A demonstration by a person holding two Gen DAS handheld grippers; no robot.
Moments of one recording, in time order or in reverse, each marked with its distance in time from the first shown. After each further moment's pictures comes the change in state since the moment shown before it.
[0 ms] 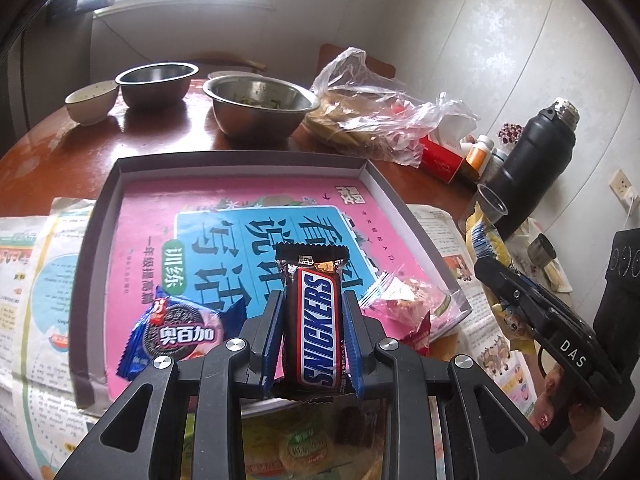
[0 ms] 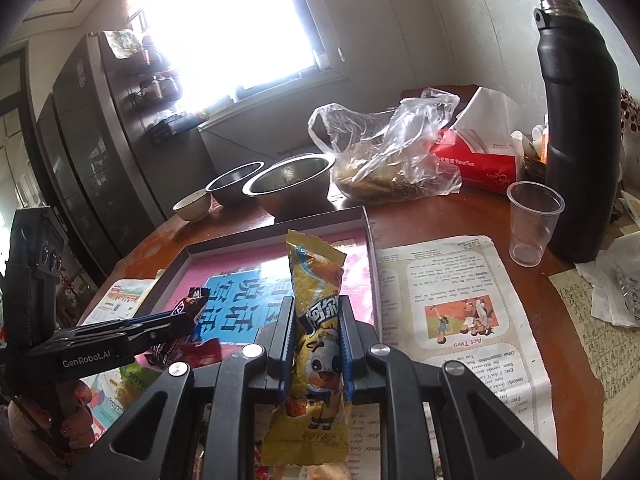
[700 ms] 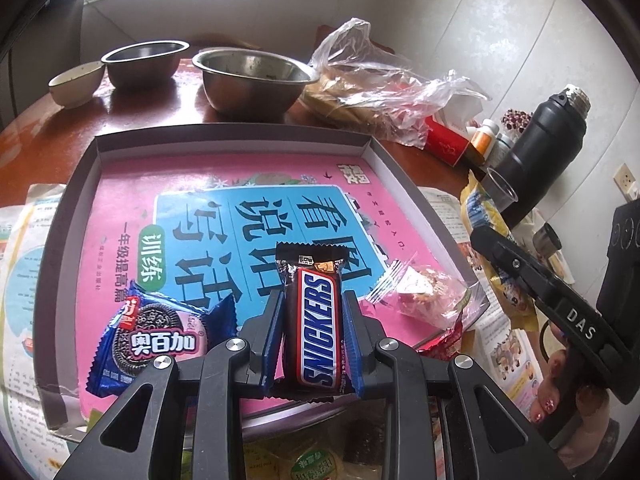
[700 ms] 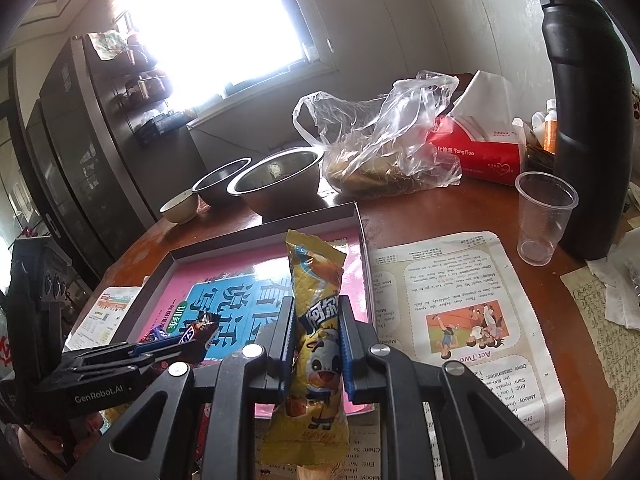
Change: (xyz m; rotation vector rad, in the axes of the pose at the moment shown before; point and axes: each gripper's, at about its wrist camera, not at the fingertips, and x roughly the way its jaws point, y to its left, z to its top) left arm 0.032 0.005 -0.002 0.000 0.060 -0.027; right arm 0.028 -0.008 0.007 0.028 0.024 -0.014
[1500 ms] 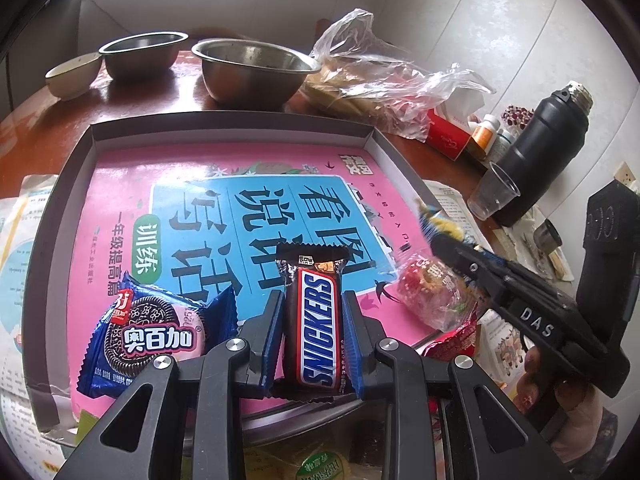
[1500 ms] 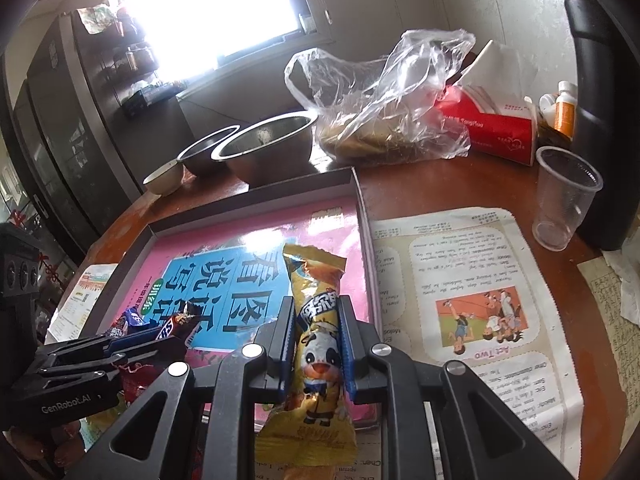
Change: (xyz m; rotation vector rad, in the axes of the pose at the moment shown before) left arm 0.006 0.004 -0.002 -0.006 0.017 -0.006; right arm 0.036 0.000 -0.007 -0.018 0.108 -0.033
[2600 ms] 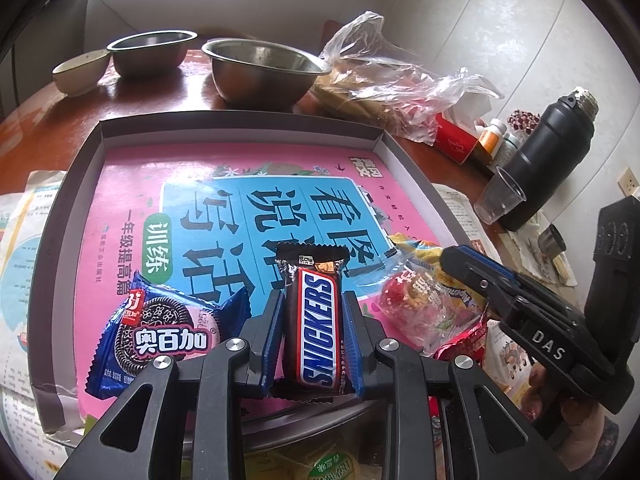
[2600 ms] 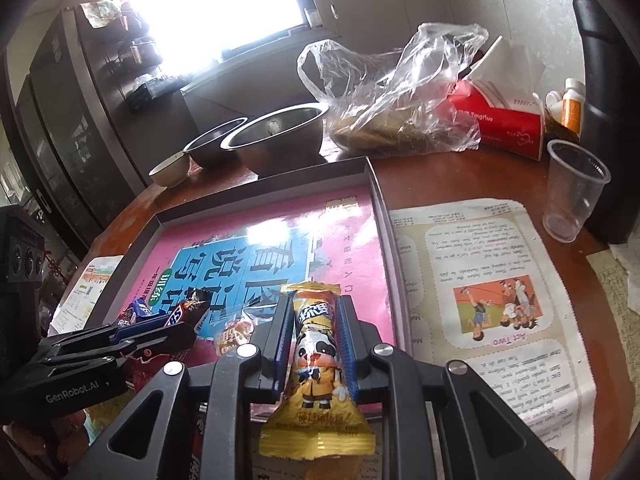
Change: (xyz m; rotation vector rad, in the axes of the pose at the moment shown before) left arm -0.001 0.004 0.000 -0.018 -0.005 0.014; right arm -0.003 0.008 -0.007 -0.012 0.011 0.010
